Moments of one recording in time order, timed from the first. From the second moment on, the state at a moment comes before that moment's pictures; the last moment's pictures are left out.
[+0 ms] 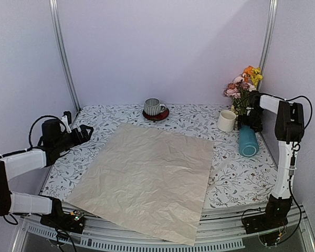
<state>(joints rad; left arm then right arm) -0.04 1.14 0.48 0.27 0.24 -0.42 -0.09 2.27 1.87 -0.87 0.07 0.20</state>
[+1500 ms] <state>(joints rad) -0.04 1.15 0.48 0.27 0.24 -0.41 0.11 1.29 0.97 -0.15 0.10 0.07</state>
